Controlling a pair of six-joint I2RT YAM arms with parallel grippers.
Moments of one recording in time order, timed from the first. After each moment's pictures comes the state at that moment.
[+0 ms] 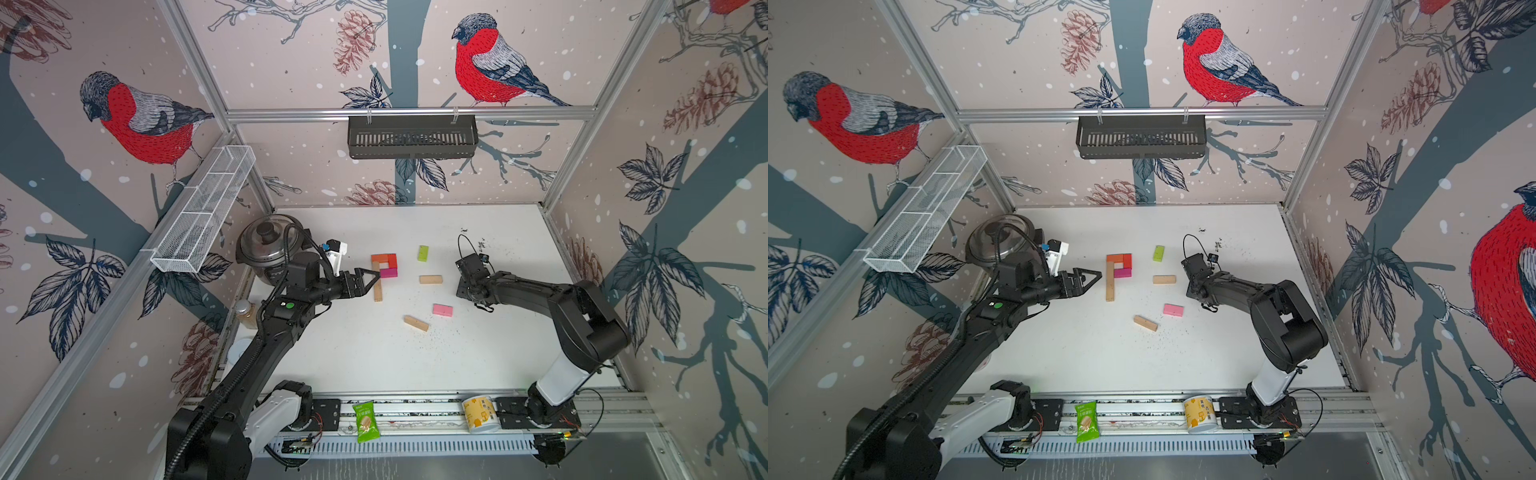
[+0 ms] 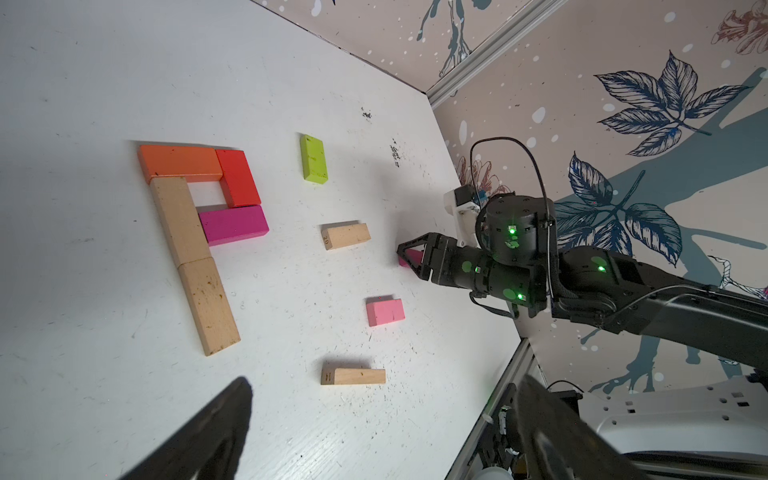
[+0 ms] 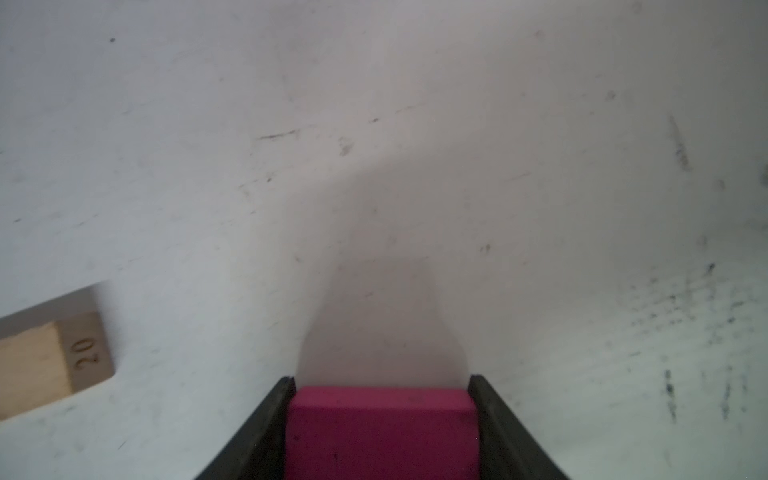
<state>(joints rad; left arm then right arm) -0.22 1.02 0.71 -0.20 0.68 -0.52 0.51 1.68 0.88 -0.33 0.30 0.68</state>
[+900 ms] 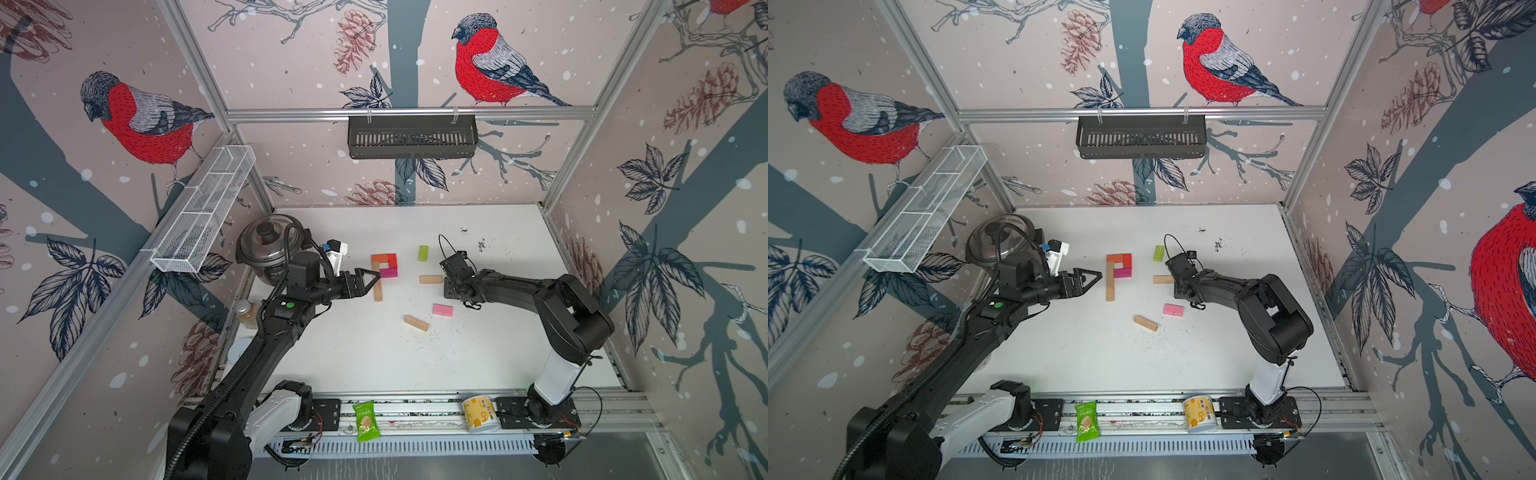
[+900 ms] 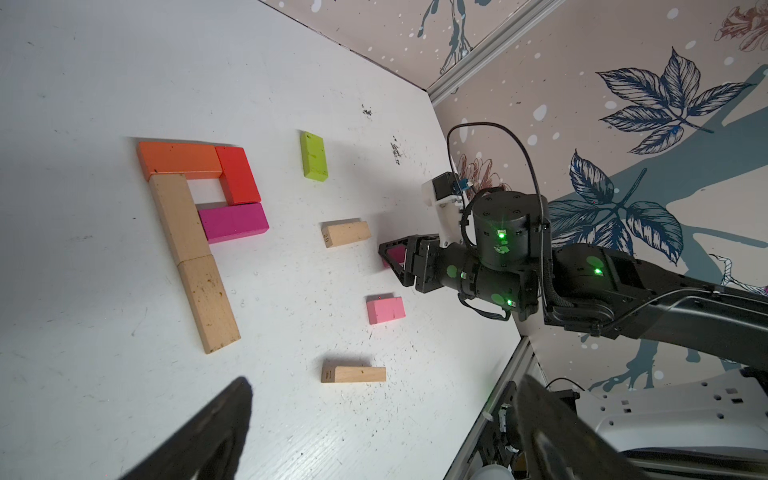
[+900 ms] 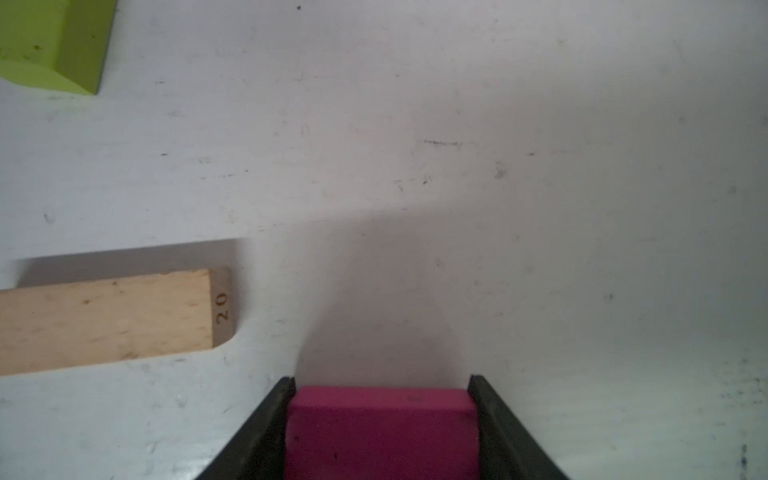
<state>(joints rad) -0.22 1.02 0.71 -0.21 0.68 -0.52 0.59 1.79 0.97 -0.30 0.33 0.54</state>
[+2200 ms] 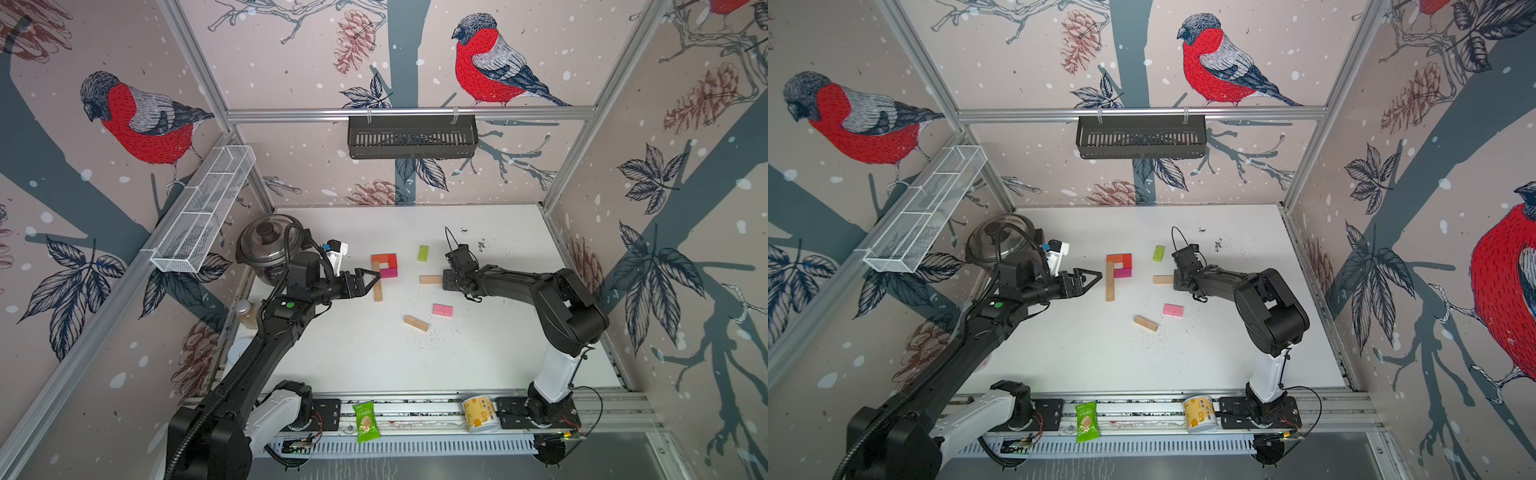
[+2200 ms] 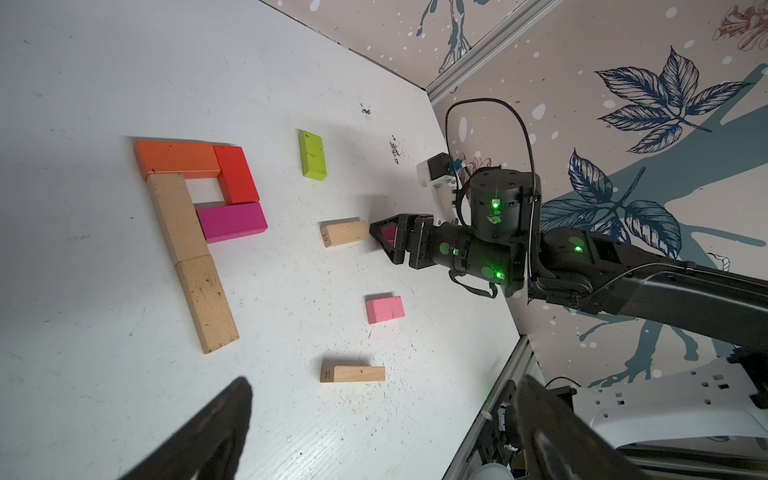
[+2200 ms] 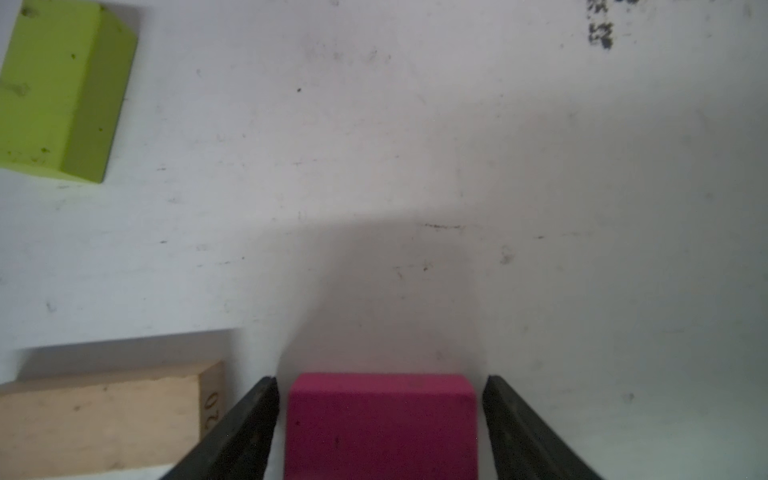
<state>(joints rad) -0.22 1.02 0.71 -0.20 0.68 -0.52 0.52 1.82 1.00 -0.22 0.27 0.46</state>
